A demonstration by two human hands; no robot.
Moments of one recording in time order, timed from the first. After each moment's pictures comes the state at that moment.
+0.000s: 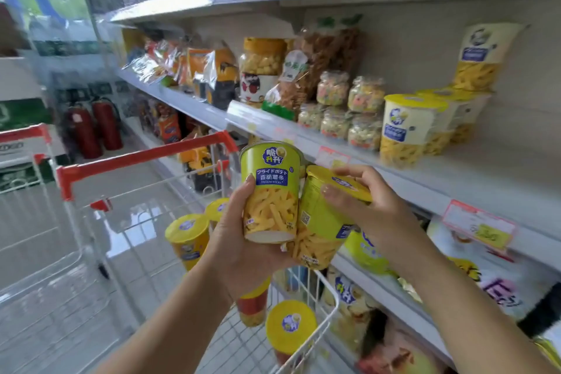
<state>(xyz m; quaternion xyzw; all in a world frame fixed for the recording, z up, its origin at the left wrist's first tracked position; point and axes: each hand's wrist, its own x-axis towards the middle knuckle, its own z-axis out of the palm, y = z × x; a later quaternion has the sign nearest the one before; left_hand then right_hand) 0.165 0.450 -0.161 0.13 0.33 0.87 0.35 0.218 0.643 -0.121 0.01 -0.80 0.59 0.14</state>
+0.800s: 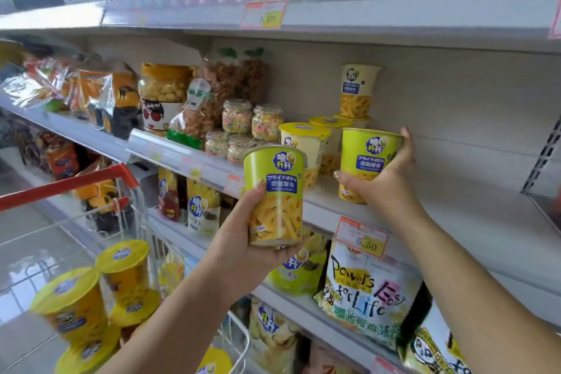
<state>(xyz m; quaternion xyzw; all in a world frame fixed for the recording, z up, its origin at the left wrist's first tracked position) 0.168 0.584 -0.121 0.12 0.33 0.86 0.37 0.220 0.797 -0.082 -0.19 -0.78 0.42 0.42</state>
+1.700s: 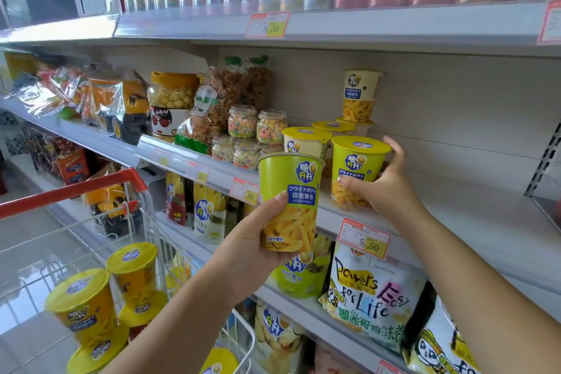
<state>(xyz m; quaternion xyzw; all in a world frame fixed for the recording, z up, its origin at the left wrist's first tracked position) 0.175 0.577 -0.119 0.20 0.44 0.81 0.35 0.226 0.795 -0.079 -0.14 -0.79 0.51 0.32</state>
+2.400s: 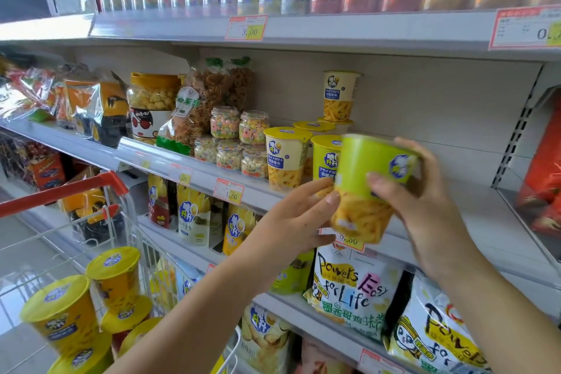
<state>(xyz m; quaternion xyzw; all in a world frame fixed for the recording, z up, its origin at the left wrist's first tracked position) 0.211 0.608 -0.096 0.39 0.57 0.67 0.26 0.318 0.756 -0.065 -0.04 -0.68 0.59 0.43</state>
